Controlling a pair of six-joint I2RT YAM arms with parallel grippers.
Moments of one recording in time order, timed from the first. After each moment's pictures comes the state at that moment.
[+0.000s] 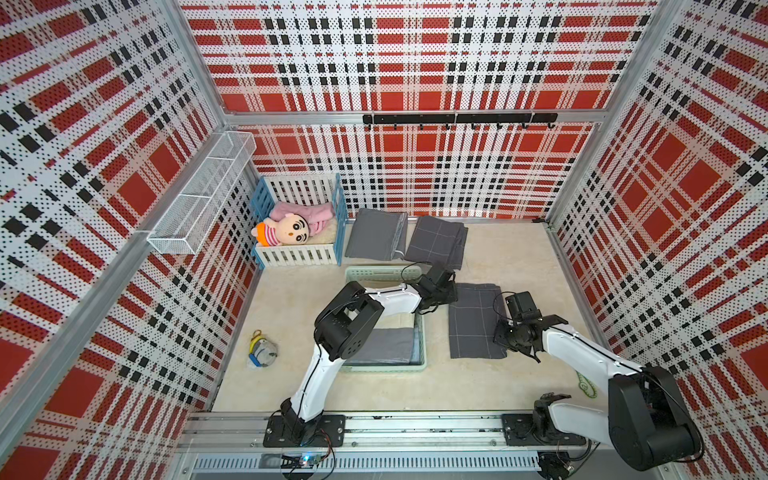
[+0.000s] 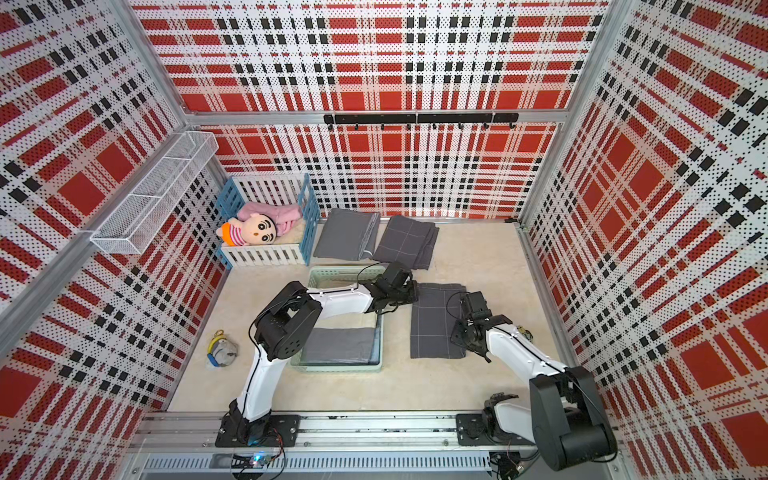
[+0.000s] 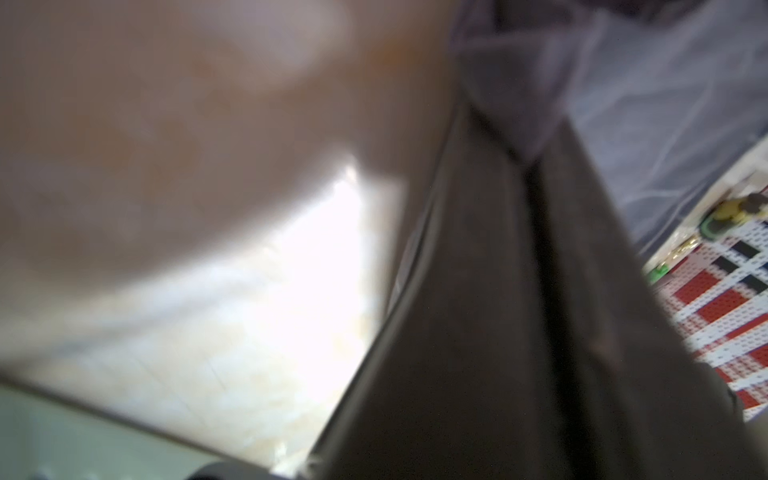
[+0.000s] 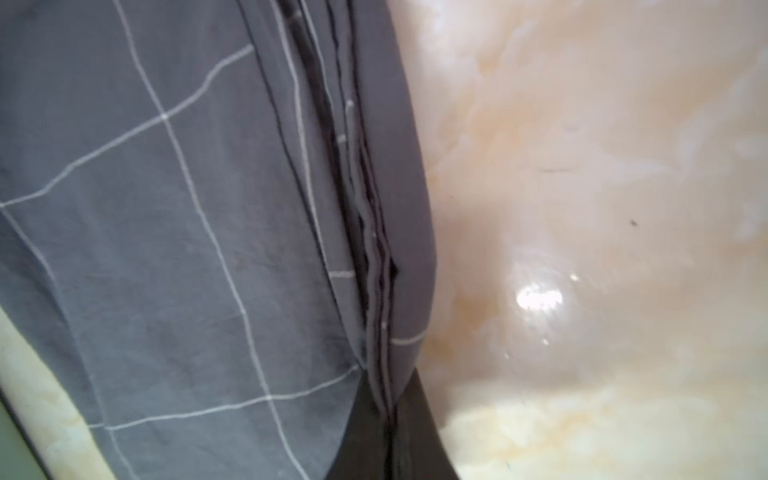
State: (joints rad) left arm -0.83 2.18 1.49 -0.04 0.05 -0.81; right arm 0.22 1.20 0.56 -0.56 -0.01 0.61
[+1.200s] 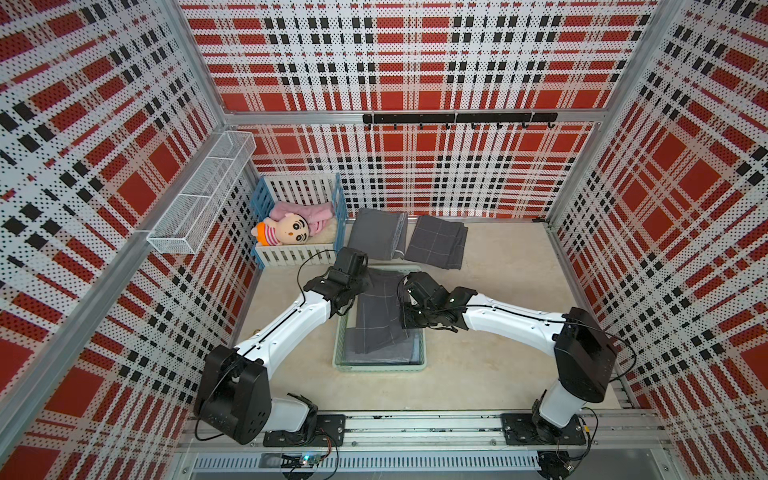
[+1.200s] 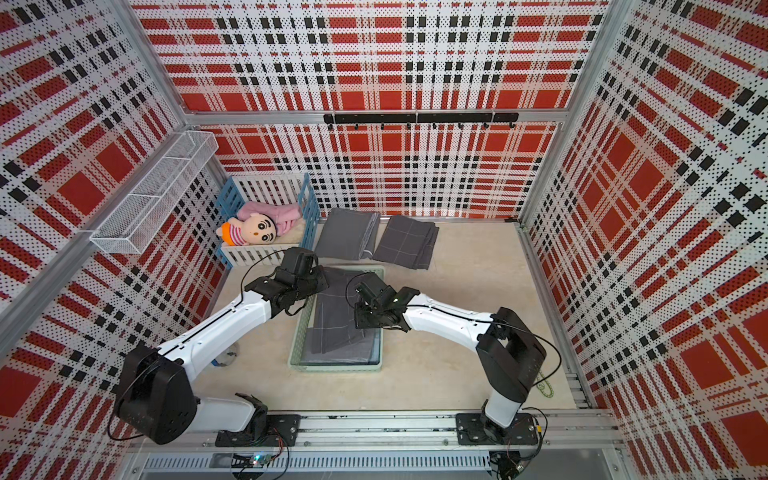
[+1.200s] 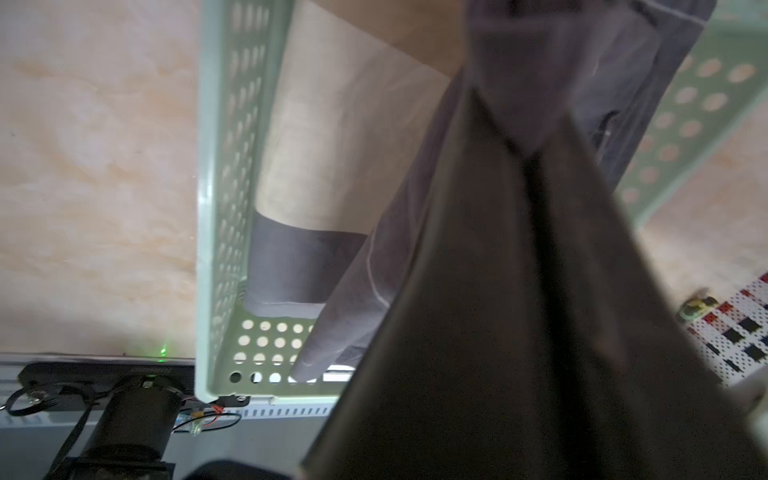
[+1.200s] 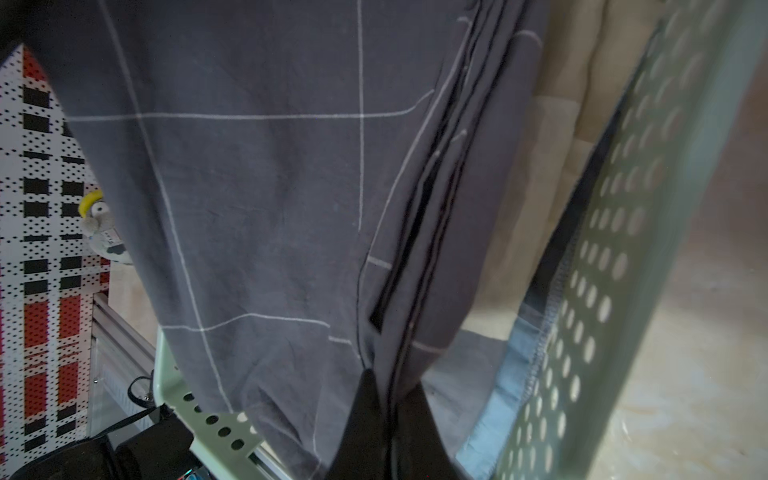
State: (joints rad) left arm -0.40 1.39 1.01 -0.44 -0.17 -0.69; right arm 0.91 1.73 1.24 -0.46 -0.08 0.75
